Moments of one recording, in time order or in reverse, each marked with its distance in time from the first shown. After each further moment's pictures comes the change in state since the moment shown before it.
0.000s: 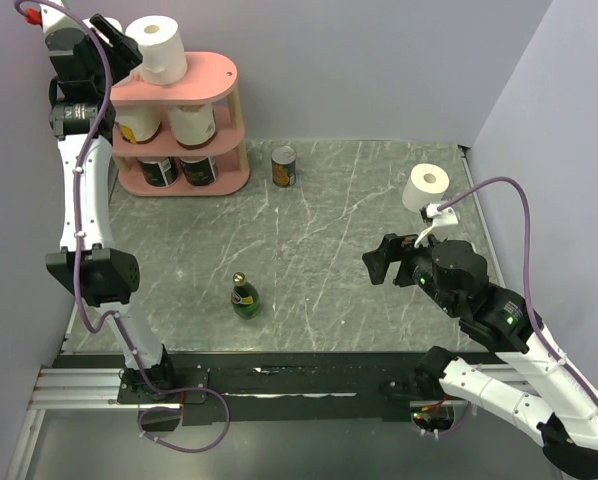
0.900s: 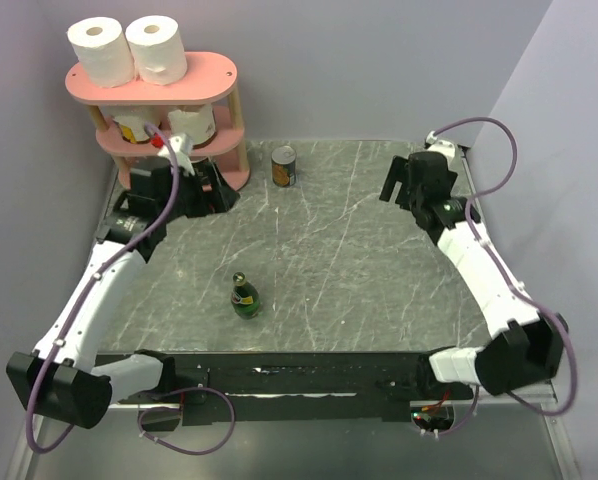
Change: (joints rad) left arm -0.362 -0.736 -1.081 -0.074 0.214 0.086; right arm -0.476 0.585 0.199 0.222 0.049 -0.046
